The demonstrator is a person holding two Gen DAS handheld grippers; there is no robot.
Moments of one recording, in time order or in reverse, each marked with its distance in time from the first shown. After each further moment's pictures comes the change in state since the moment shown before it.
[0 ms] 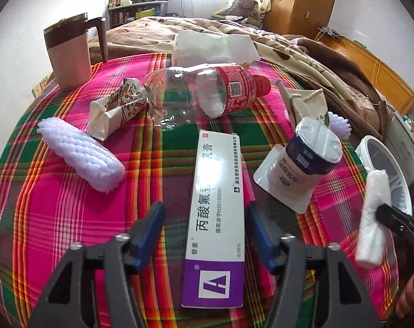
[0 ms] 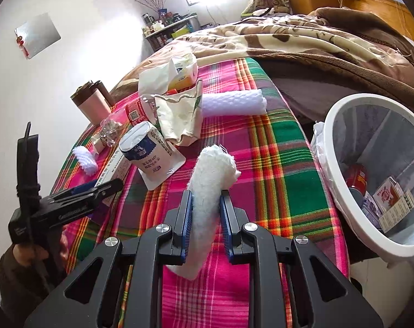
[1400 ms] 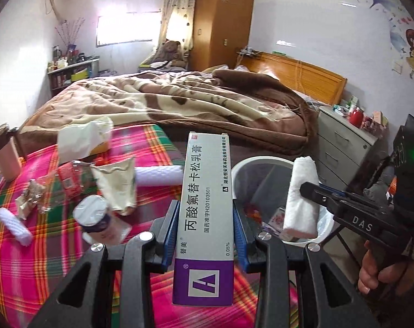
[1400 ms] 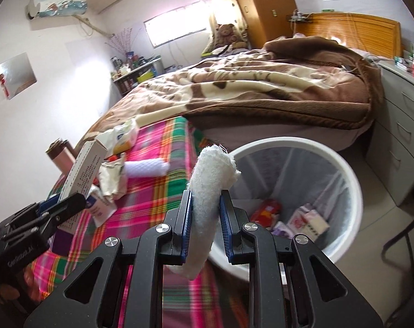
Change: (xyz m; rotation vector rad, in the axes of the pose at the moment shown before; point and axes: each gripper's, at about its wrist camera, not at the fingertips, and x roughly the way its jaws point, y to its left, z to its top) left arm -0.082 -0.186 0.005 0.244 -0.240 -0.244; right arm -0.095 -0.103 0.020 0.090 -0.217 -0.167
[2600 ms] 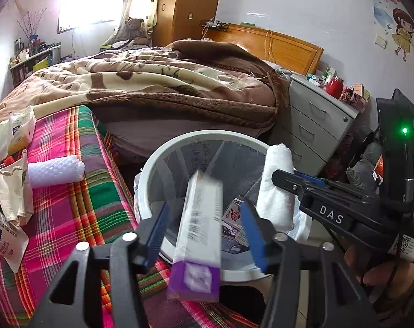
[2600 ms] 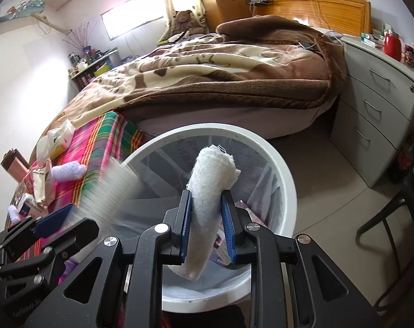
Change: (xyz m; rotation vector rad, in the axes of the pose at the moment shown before) left arm 0.084 -0.096 0.000 0.062 0.131 -0.141; right arm 0.027 -0.078 0.005 0.076 0.080 -0.177
